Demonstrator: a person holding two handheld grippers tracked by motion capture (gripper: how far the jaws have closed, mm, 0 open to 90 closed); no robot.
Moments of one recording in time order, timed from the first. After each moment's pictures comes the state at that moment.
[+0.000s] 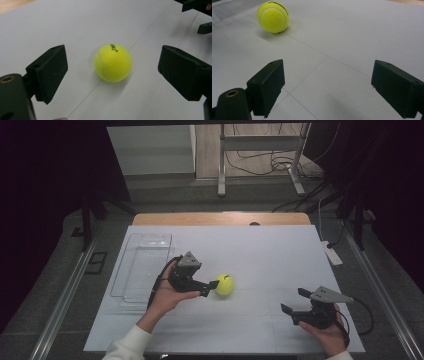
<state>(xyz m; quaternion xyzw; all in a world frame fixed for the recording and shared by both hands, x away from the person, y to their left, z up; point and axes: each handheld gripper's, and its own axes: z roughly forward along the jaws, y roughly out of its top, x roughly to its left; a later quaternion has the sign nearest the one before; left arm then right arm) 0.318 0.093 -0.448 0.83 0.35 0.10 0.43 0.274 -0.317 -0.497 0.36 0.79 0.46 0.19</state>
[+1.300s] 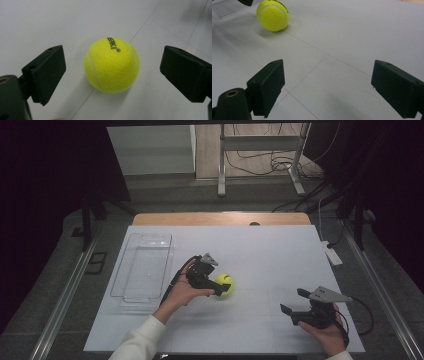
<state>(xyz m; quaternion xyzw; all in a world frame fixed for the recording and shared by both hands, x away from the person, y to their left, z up) 0.354 0.052 -0.482 0.86 0.34 0.04 0.37 0.275 -0.317 -0.499 0.36 0.79 0.46 0.18</state>
